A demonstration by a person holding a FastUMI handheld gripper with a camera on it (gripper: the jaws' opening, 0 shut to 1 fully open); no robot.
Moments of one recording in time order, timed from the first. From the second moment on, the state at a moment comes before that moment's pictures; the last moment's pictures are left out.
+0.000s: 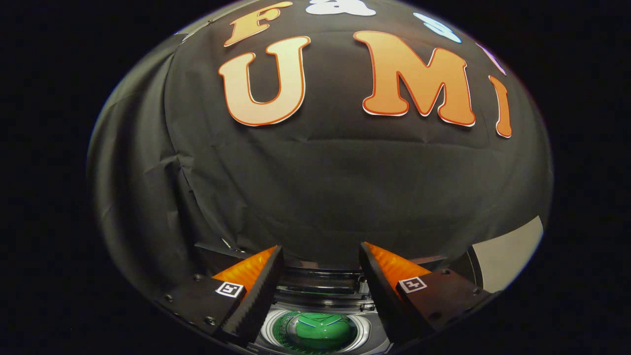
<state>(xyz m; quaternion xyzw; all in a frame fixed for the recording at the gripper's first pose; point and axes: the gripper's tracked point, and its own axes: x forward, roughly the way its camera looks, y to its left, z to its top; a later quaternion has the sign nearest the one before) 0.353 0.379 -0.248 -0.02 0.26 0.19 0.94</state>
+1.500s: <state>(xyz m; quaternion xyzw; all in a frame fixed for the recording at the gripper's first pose) 0.282 0.355 -0.266 -0.01 0.21 0.17 0.96</state>
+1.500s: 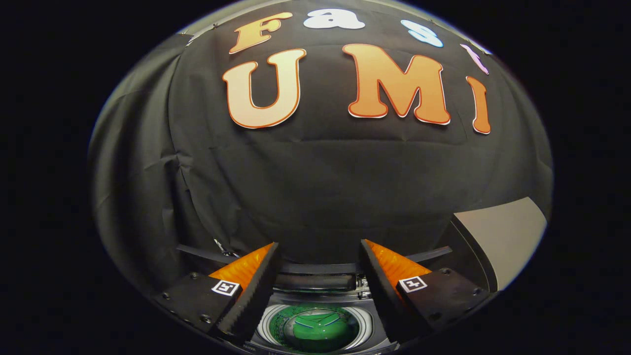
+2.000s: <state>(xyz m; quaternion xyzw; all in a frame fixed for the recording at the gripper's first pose) 0.250 0.347 -0.273 -0.01 0.18 0.16 0.97</state>
